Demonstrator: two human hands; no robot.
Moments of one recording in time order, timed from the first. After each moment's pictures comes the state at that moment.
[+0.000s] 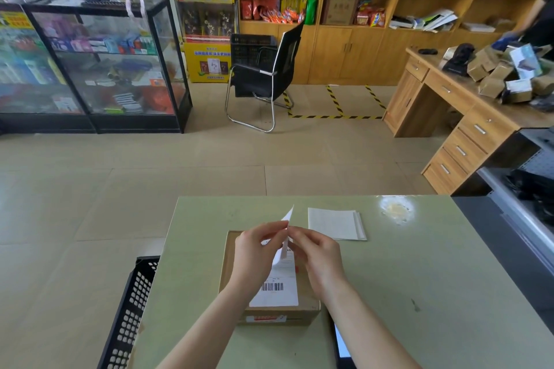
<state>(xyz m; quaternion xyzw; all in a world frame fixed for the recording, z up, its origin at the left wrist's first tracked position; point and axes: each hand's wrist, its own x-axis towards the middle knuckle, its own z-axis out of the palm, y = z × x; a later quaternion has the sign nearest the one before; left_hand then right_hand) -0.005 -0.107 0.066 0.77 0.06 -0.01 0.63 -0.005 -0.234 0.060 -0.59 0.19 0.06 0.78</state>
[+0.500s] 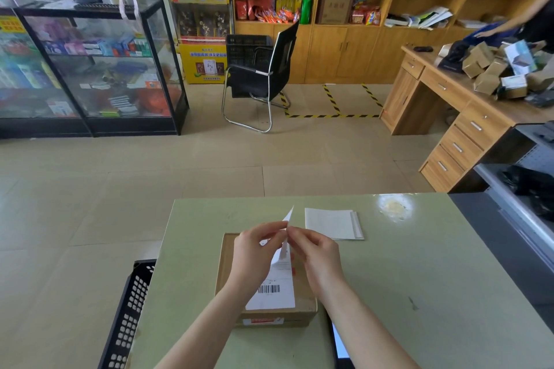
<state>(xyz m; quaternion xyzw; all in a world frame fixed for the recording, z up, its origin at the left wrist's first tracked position) -0.002 -0.113 0.068 0.78 0.04 -0.02 0.62 -0.004 -0.240 0.061 -0.61 0.19 0.05 0.77</state>
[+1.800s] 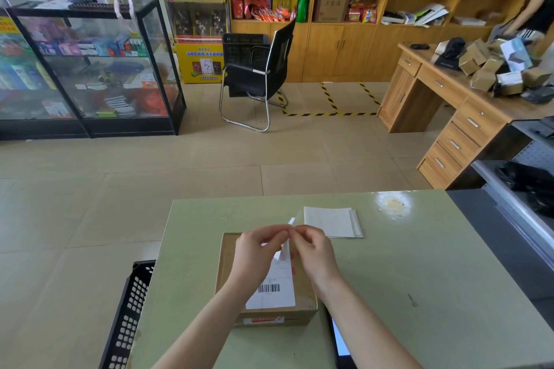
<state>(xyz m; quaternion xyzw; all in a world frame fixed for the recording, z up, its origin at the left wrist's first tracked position) 0.001 -0.113 0.062 0.79 0.03 -0.04 0.61 -0.001 -0.238 0.061 -0.74 0.12 0.02 0.66</state>
